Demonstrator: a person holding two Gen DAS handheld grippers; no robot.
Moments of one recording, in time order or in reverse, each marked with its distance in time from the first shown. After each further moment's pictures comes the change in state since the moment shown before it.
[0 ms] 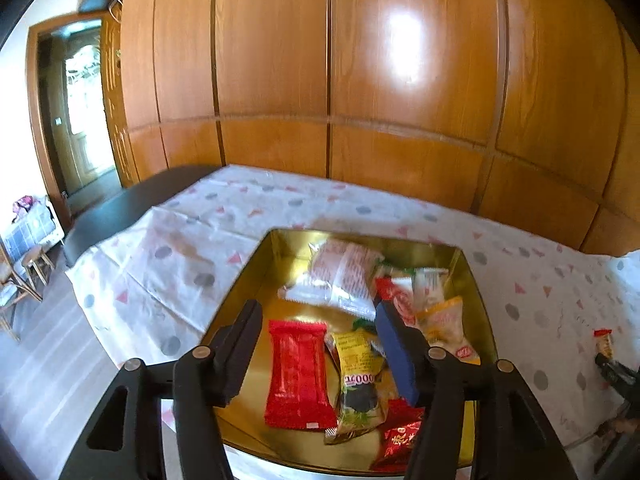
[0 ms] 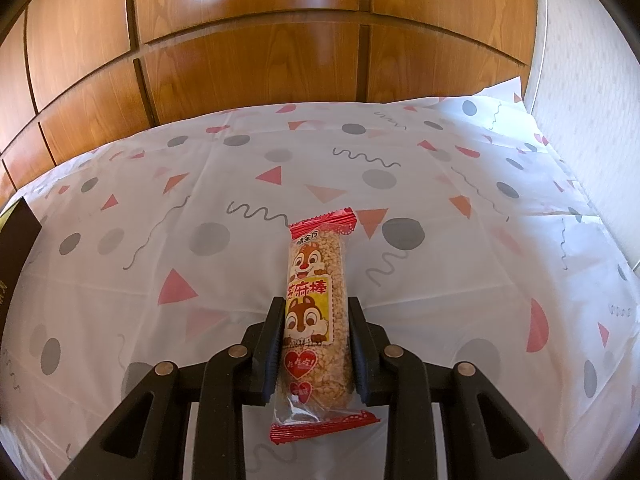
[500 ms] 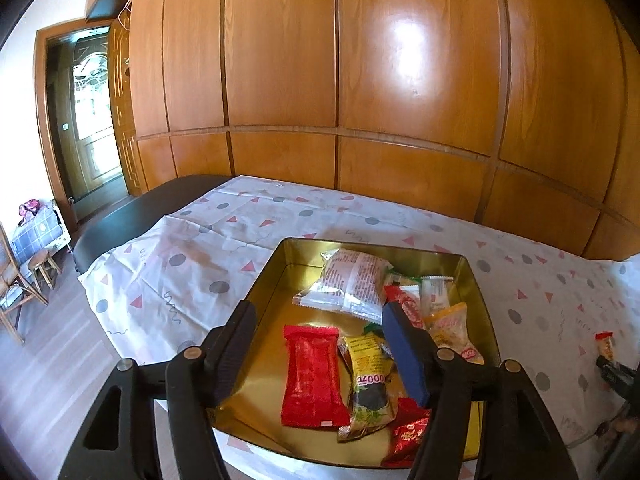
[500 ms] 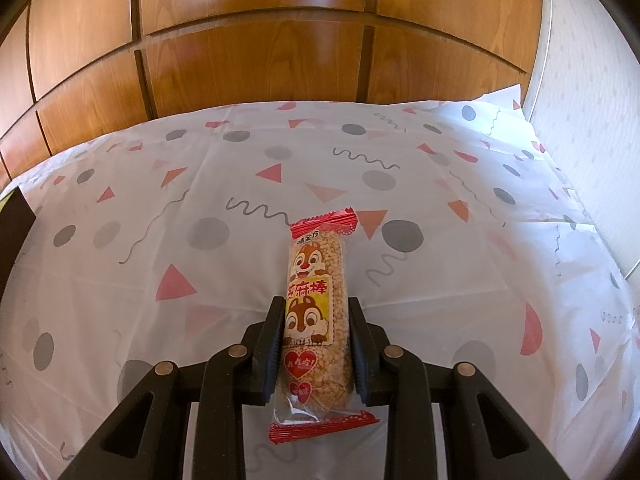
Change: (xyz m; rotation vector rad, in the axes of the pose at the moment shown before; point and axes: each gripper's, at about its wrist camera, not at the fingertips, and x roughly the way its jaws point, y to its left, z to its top) left arm -0.014 0.010 -0.004 -0.002 -0.022 0.012; right arm -0.001 0.006 0.000 -0.024 0.006 -0.037
